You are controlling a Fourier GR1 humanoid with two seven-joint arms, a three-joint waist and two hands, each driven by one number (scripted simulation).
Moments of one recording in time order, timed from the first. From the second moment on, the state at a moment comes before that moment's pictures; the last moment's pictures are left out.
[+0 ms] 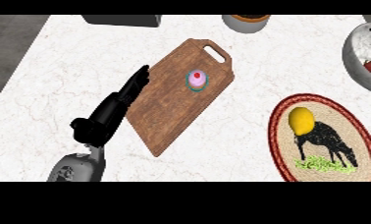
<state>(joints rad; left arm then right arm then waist) -0.15 0.06 -0.15 -1.59 -0.03 -0.22 0.07 -0.85 -0.81 -0.27 -0.28 0.76 0.16 -0.80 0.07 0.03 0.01</state>
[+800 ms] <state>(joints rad) -0.16 0.05 -0.15 -1.59 -0.04 -0.21 0.07 -0.91 -1.00 -0.55 -0.09 0.51 0.32 -0.69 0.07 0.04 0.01</state>
